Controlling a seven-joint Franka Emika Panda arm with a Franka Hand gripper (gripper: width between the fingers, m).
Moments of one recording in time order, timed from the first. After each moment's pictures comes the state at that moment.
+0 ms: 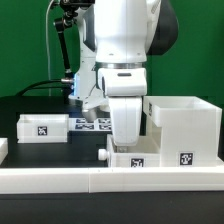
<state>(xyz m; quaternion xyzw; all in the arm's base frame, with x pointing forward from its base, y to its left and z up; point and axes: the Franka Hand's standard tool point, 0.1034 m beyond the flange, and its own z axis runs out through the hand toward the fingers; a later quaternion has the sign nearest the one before) 0.544 0.010 0.013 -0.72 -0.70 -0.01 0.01</state>
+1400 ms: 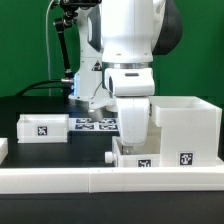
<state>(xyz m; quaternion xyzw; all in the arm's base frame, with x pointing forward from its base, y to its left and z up) 0.545 0.019 0.013 -0.72 -0.70 -0.01 0.01</state>
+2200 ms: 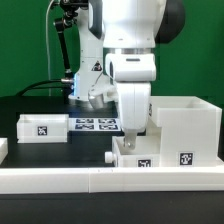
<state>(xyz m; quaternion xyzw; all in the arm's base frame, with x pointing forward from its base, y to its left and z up) 0.557 0.017 0.046 -0.72 -0.69 0.00 0.01</state>
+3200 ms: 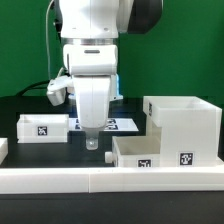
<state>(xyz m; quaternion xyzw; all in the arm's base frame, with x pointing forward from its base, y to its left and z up) 0.578 -0.051 0.049 -0.70 -0.71 0.00 0.02</state>
